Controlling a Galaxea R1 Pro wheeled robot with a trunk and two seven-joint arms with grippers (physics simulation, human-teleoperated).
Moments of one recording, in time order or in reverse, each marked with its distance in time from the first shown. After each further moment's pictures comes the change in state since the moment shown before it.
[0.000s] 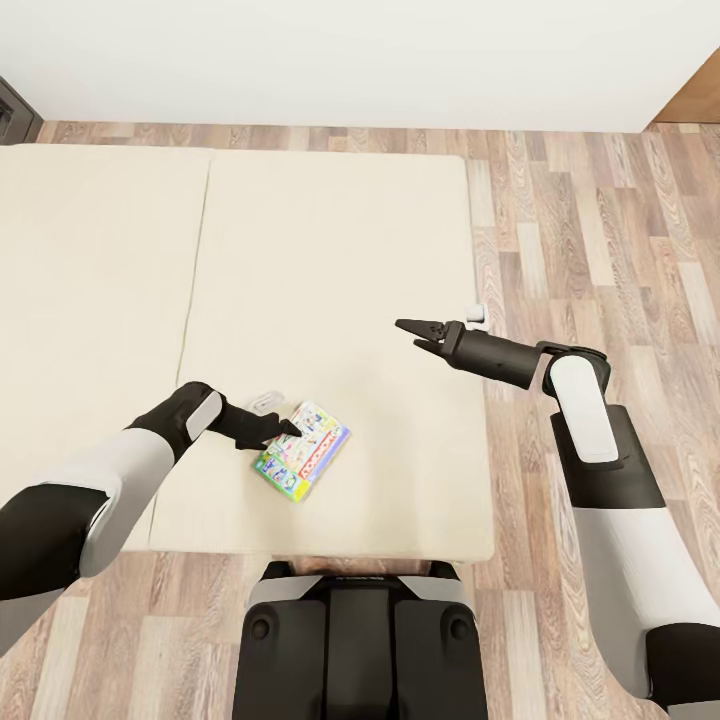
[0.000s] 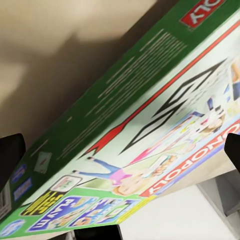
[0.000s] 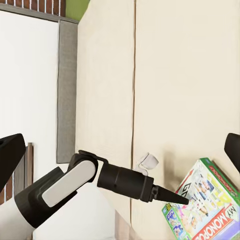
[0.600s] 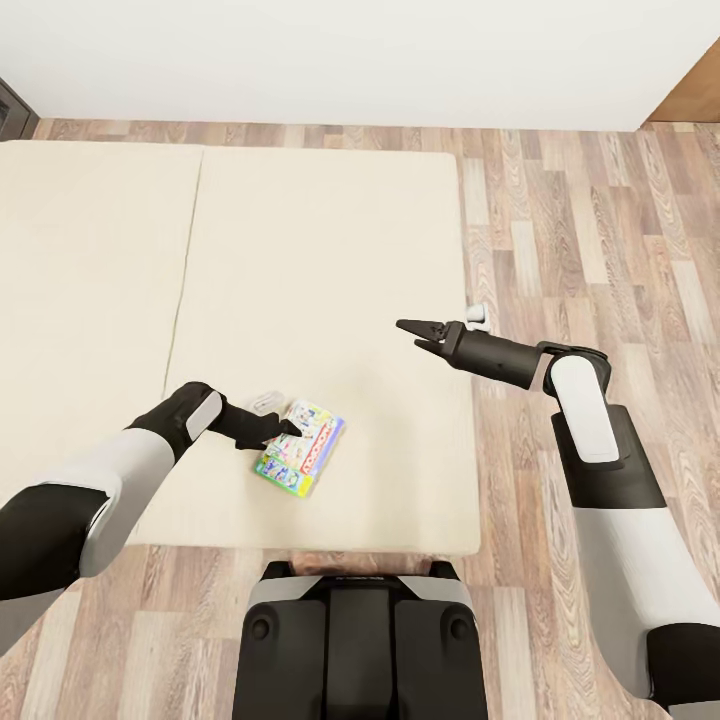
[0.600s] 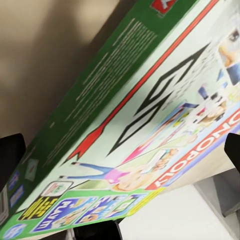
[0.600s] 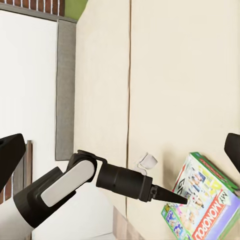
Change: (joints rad) left arm 0.000 0.000 0.001 0.000 0.000 0.000 0.000; right arm 0.000 -0.003 0.000 0.000 0.000 0.000 -0.001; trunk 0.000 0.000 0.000
